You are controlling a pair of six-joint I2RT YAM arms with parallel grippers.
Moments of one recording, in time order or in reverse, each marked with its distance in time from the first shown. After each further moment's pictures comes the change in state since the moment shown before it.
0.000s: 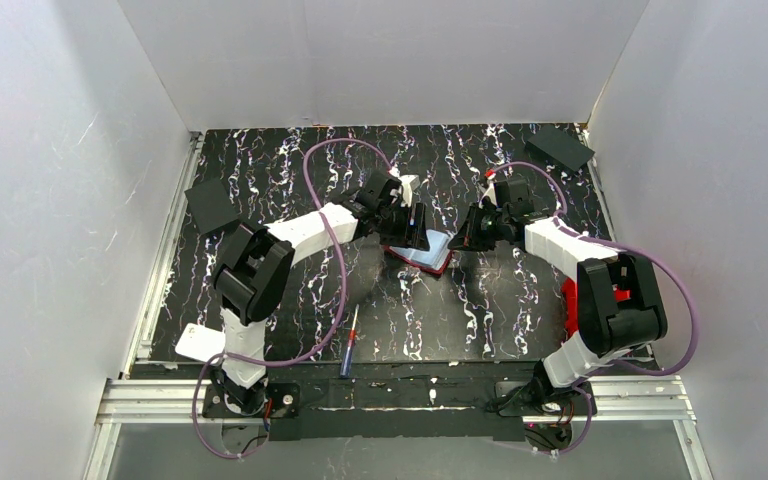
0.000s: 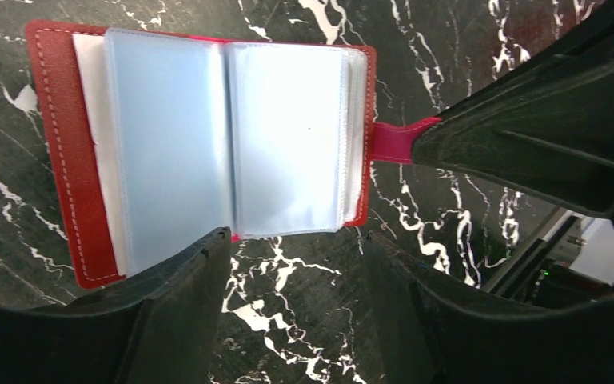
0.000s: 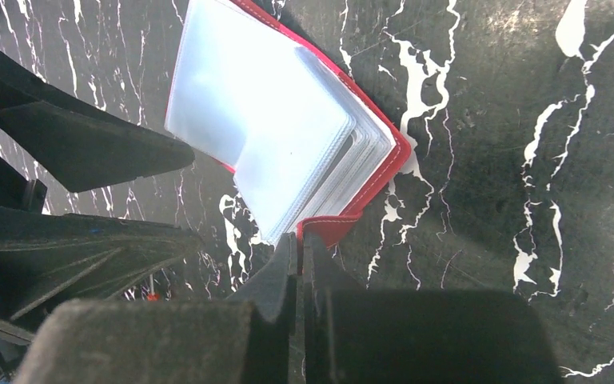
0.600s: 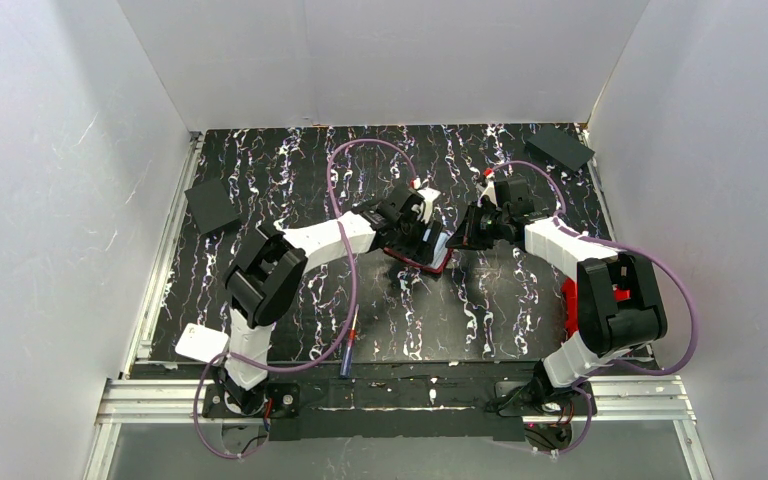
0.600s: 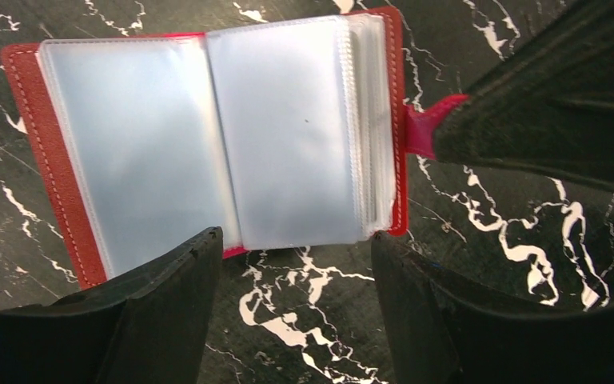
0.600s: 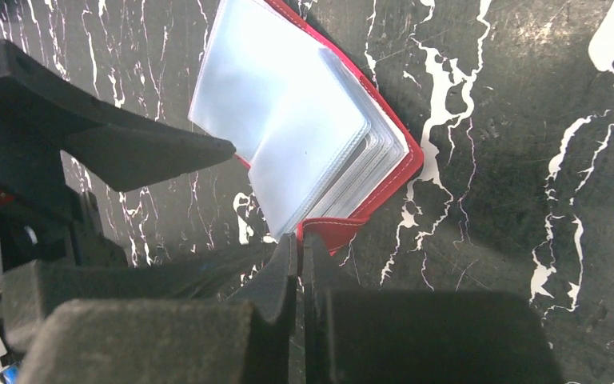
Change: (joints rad) left arm -0.111 0.026 0.023 -0.050 -0.224 0.206; right arm 0.000 0.001 0.000 0.022 -0.036 -0.006
